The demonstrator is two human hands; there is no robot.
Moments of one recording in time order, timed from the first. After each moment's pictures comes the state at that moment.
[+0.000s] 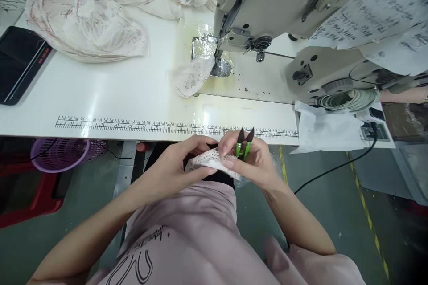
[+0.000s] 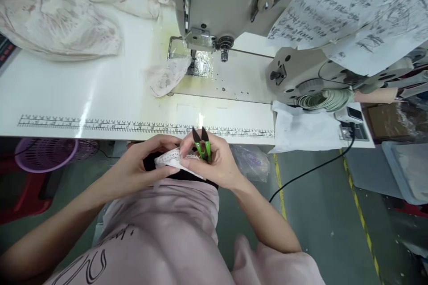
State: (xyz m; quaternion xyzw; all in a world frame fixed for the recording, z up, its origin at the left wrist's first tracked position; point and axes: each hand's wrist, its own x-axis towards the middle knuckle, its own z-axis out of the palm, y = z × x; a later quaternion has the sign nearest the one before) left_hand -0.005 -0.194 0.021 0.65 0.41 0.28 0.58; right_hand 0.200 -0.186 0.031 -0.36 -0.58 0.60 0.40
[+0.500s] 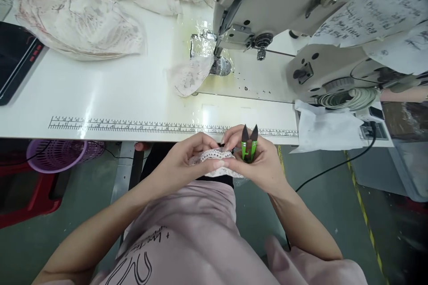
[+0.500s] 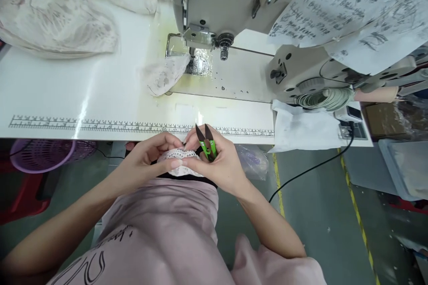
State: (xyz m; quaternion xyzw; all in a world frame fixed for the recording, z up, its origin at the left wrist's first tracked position) left_hand 0.007 -0.189 0.016 0.54 0.40 0.32 0.67; right_hand 0.205 -0.191 0.041 -0.48 -0.58 0.54 0.37
